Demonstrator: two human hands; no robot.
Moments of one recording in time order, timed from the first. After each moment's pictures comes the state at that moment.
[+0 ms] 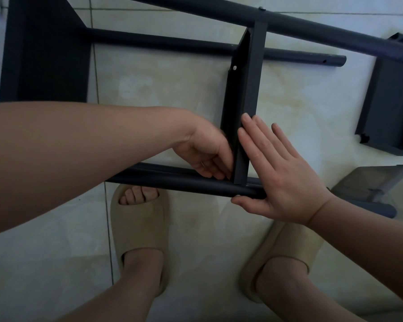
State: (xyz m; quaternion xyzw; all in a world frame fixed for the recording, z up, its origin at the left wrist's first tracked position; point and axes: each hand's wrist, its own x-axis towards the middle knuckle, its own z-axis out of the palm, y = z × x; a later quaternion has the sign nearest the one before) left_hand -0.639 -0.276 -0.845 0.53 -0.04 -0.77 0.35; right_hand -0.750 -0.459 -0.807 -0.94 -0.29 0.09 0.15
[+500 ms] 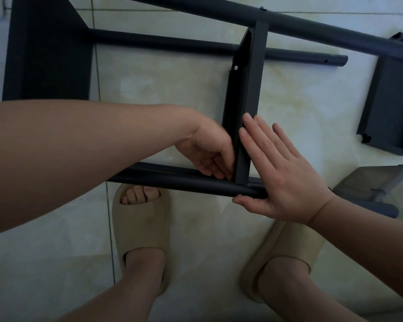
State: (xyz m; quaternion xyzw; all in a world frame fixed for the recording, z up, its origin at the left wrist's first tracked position) left_hand -0.635 -0.278 -0.842 0.54 -0.06 -0.77 0.33; right_hand -0.751 -0.459 -0.807 -0.94 -0.29 0.09 0.15
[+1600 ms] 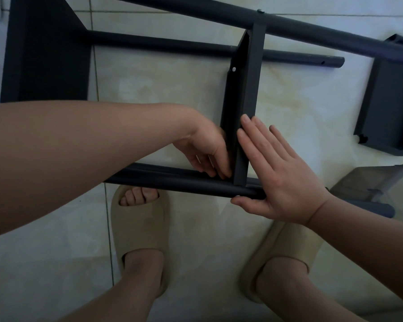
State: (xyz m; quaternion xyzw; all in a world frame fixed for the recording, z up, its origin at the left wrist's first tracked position) left_hand -0.630 -0.277 -0.843 0.58 -0.10 -0.75 0.28; right_hand -0.751 -0.460 -0.809 -0.94 -0.29 0.09 0.15
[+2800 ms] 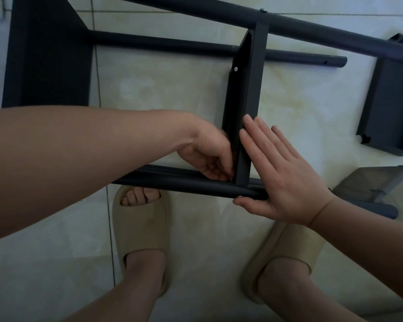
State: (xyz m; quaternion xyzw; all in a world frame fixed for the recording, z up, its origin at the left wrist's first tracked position) left_hand -0.644 -0.279 -0.842 0.52 -0.01 -0.76 0.40; right_hand -0.751 -0.458 -0.807 -0.94 -0.28 0.09 0.15
